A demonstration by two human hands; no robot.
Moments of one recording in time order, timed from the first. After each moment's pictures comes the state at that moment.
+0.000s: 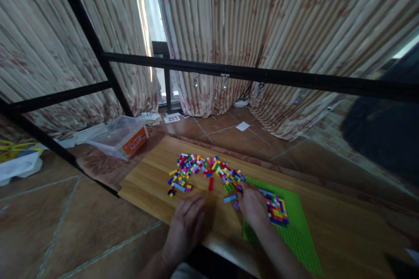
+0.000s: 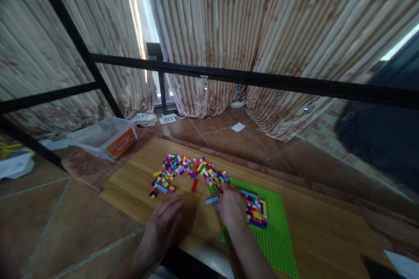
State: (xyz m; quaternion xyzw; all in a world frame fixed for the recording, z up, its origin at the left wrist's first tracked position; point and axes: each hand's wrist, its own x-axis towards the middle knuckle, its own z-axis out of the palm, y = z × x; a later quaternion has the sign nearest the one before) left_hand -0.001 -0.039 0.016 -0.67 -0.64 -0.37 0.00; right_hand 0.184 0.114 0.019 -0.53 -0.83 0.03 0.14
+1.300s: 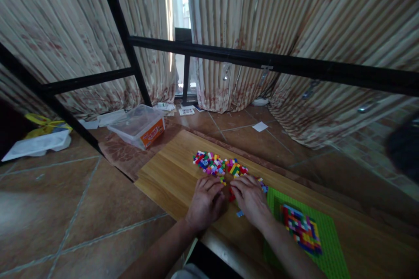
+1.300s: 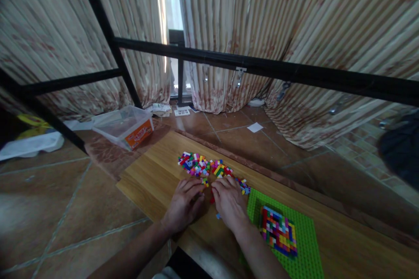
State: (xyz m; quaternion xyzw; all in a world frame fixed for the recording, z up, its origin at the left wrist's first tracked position) left_hand -0.024 0.019 0.017 -0.66 -0.65 -0.38 -0.05; right_hand 0.126 0.128 0.034 -0.30 -0.93 0.11 0.17
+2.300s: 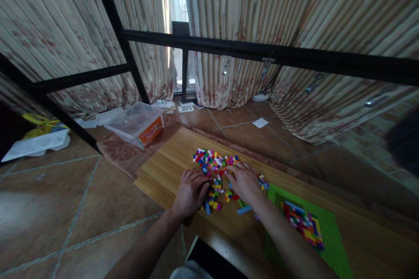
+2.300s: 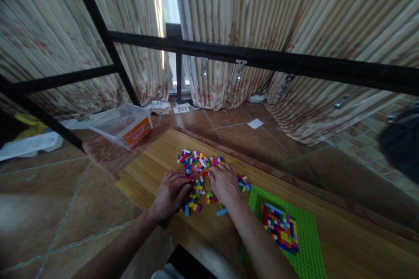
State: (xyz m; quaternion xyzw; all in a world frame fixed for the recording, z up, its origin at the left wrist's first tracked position) left_hand -0.067 0.012 0.016 -0.63 -0.68 -0.37 -0.06; right_hand 0.094 0.148 0.046 -0.37 -0.92 0.09 0.08
